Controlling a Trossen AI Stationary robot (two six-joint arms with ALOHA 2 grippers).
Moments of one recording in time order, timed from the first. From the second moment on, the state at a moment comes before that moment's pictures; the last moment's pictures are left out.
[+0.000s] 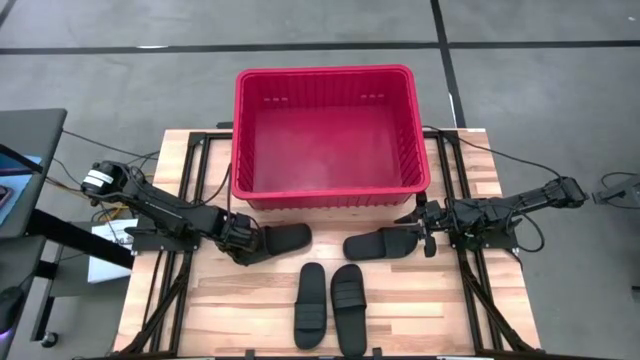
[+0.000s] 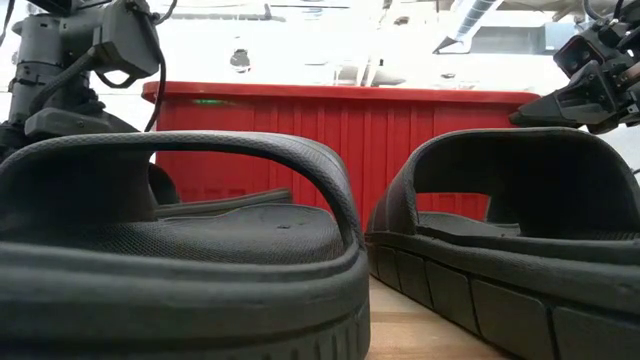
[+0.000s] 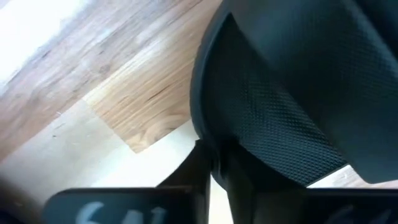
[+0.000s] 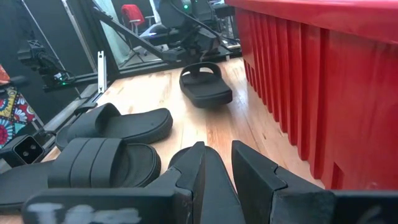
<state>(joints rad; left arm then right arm) -0.26 1.34 0.58 -0.74 0.05 -1.21 0.24 0.25 0.00 0.06 0.18 0.18</state>
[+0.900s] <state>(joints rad) -0.36 1.34 0.82 -0.99 -0.03 -1.12 0.24 0.26 0.00 0.05 0.18 0.18</state>
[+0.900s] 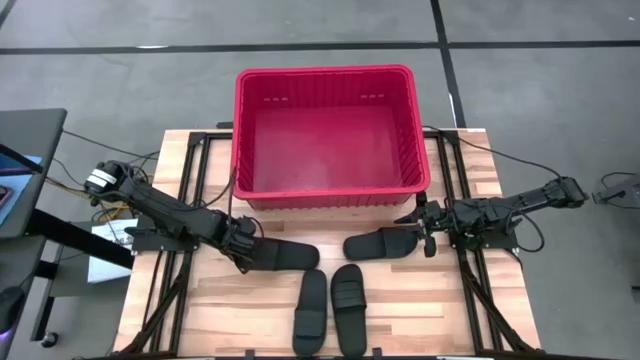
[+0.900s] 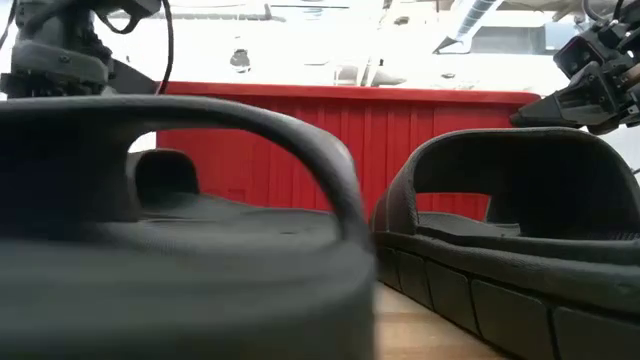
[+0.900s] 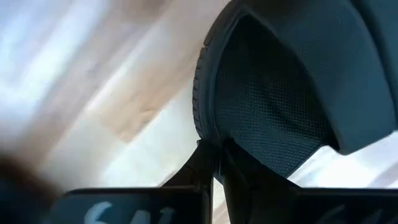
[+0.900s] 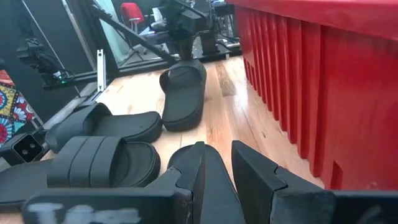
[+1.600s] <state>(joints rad) -0.41 1.34 1.17 -1.44 -0.28 -1.20 0.24 0.26 0.00 0.05 0.18 0.18</state>
